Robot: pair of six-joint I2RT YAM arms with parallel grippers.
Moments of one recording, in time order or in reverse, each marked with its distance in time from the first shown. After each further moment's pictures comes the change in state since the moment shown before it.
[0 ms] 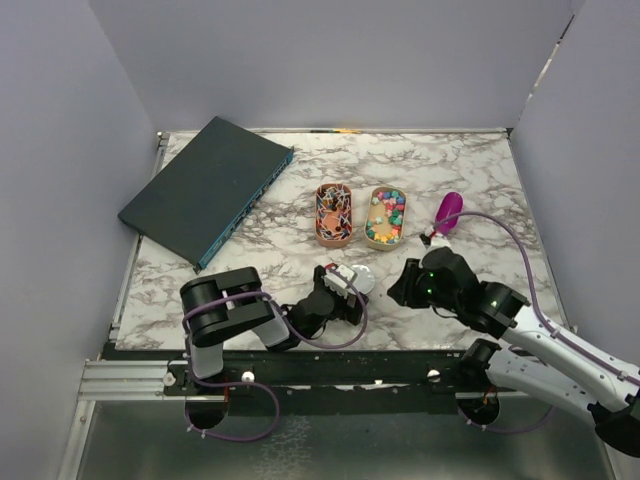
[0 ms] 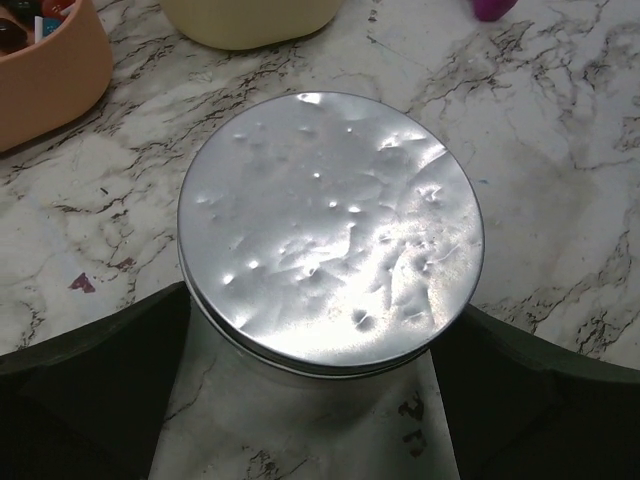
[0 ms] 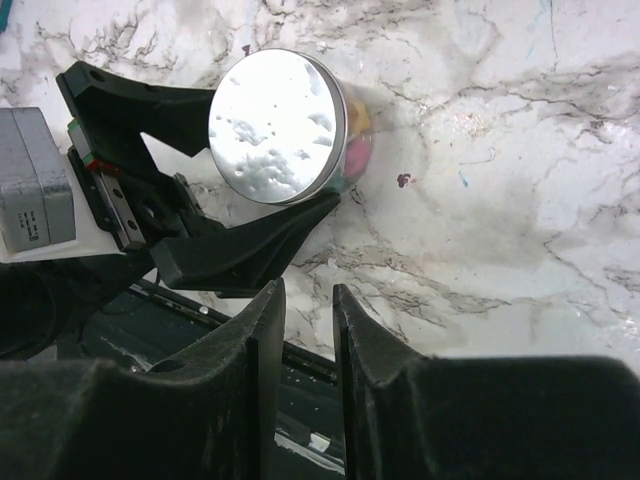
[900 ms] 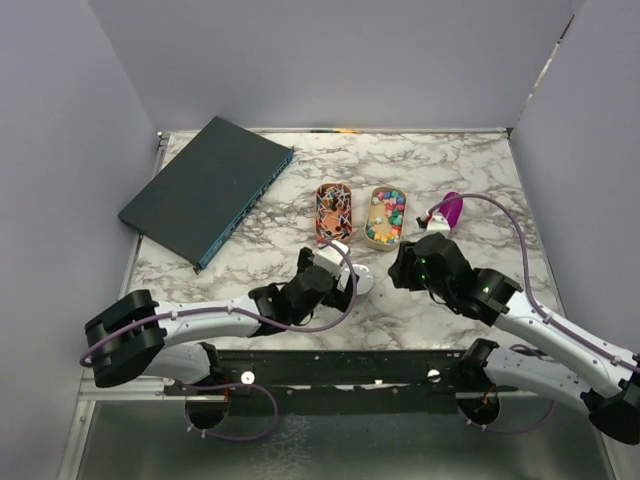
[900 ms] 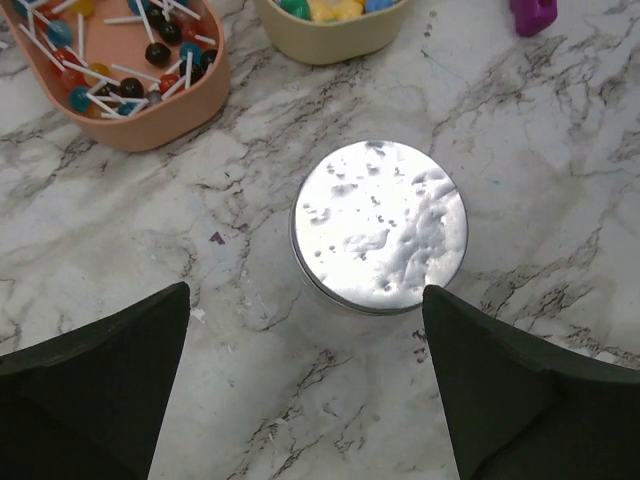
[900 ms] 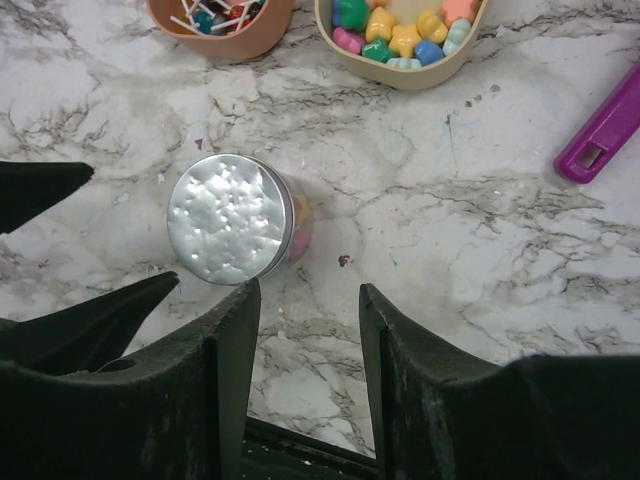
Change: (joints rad) left arm 0.018 -0.543 0.124 -0.884 -0.028 -0.060; right arm 0.000 0.116 0.114 0.017 0.187 -0.138
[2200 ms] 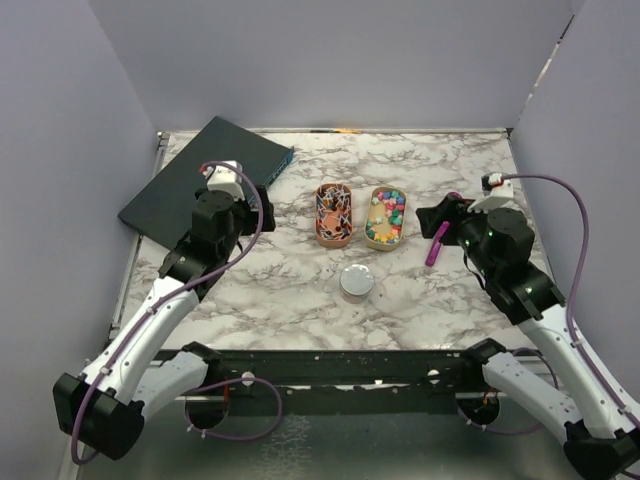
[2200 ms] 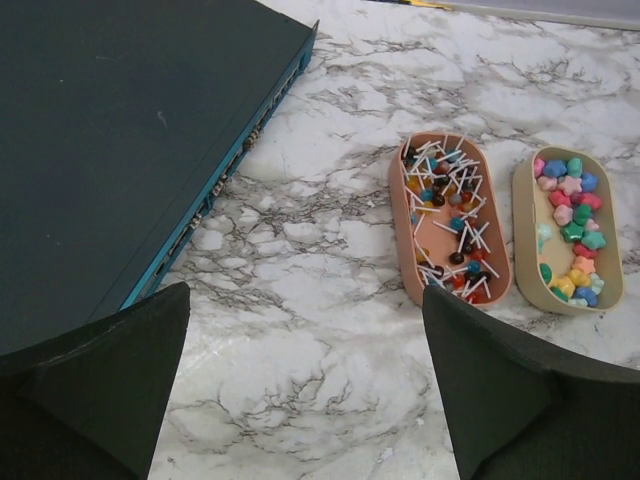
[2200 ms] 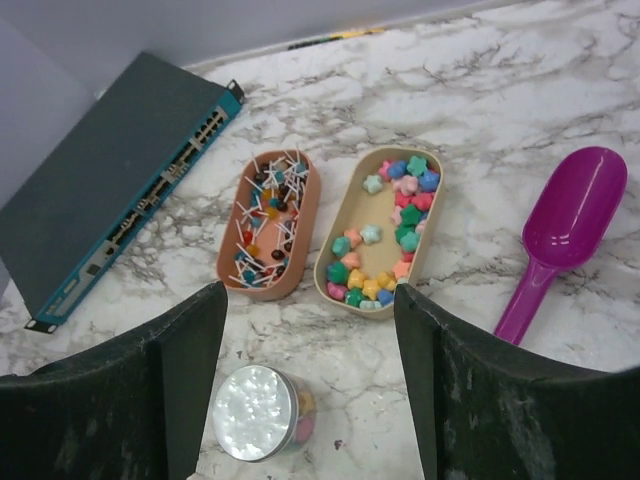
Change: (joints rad) left arm 0.717 -0.330 0.349 -0.526 0.198 0.027; right arm -0.391 -0.095 0.111 0.244 -0.145 -0.193
